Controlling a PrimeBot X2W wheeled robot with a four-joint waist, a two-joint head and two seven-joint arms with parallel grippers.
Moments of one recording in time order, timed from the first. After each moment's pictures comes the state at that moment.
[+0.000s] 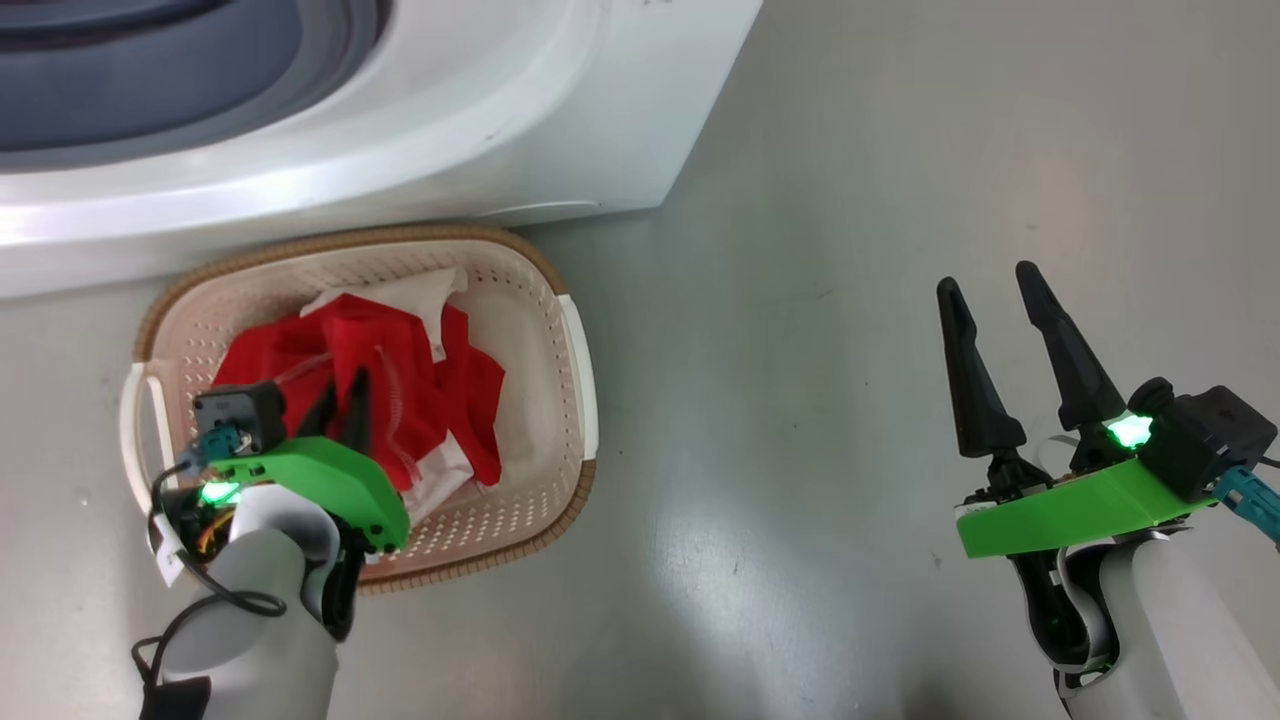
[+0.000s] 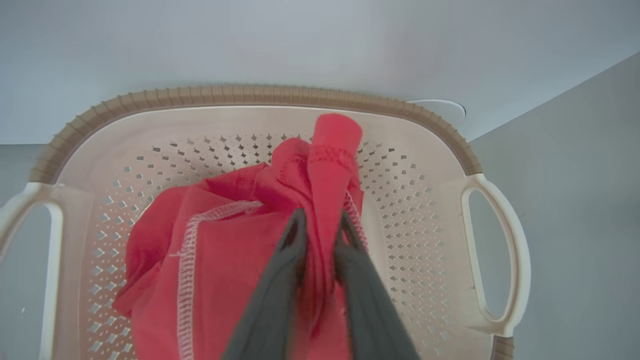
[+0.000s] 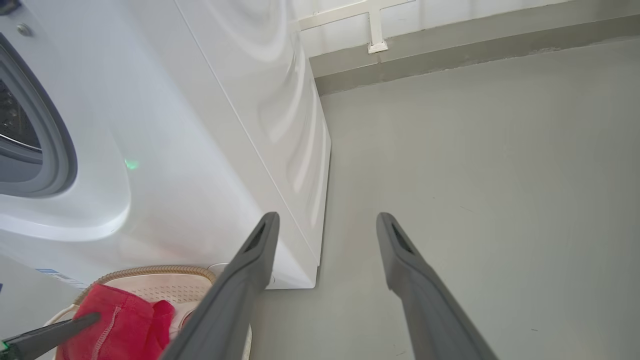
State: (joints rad) left arm -0.75 0.04 -0.09 1.12 -0.33 -0.13 -0.25; right arm -0.27 -0.07 0.07 0.14 0.40 0.12 -0.26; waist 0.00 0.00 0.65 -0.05
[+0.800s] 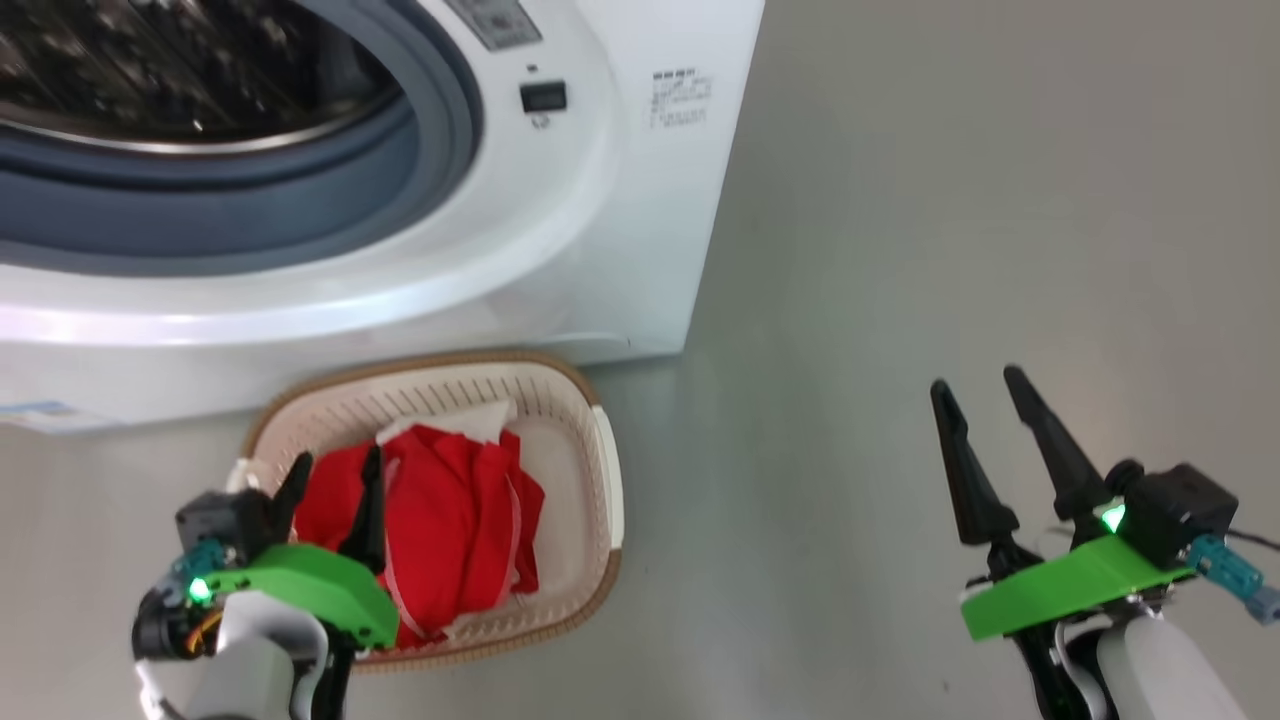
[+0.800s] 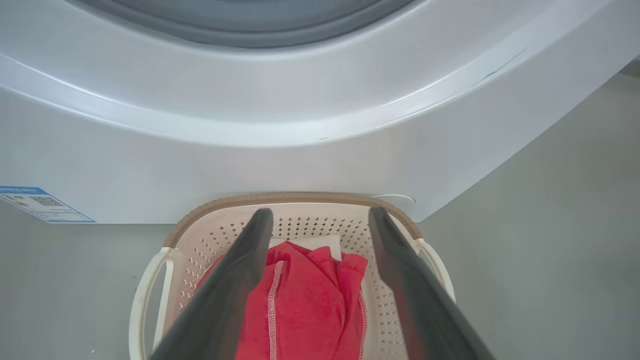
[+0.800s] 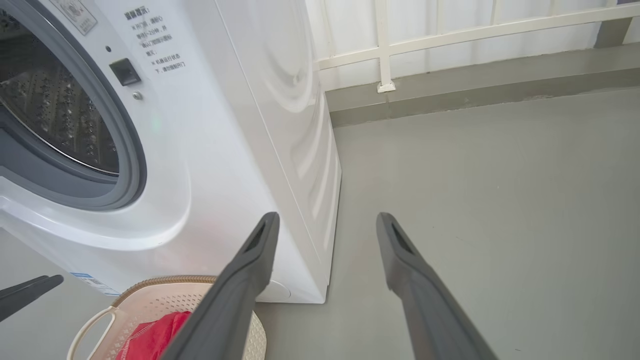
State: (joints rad) left arm -0.49 0.06 -0.02 0.84 -0.30 -0.13 -0.25; right arm -0.17 -0.10 0.09 0.20 0.41 0.12 -0.26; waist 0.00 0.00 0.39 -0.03
